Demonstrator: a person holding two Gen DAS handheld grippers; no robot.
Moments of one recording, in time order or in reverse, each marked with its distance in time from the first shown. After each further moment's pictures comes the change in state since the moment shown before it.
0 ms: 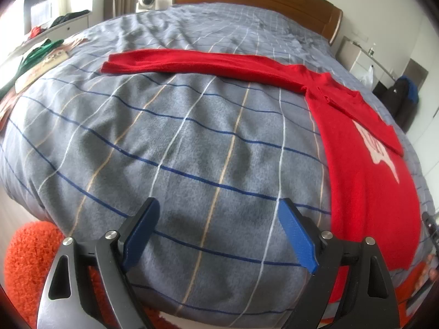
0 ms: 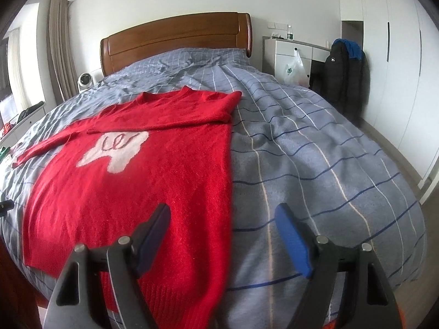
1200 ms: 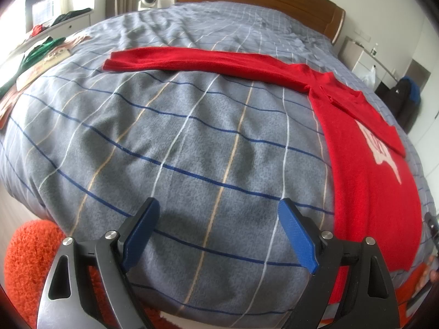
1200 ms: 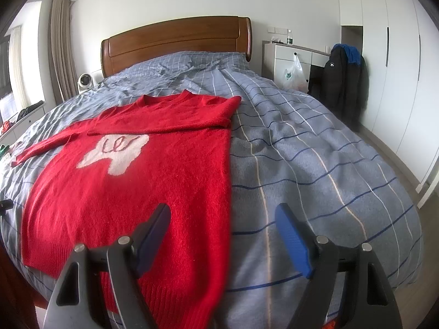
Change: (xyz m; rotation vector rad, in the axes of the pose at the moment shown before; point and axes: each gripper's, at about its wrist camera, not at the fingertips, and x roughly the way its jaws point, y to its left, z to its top) left arm 0.002 0.000 -0.001 -0.007 0.007 0.010; right arm -0.002 -0.002 0.003 -0.008 -0.020 -0.008
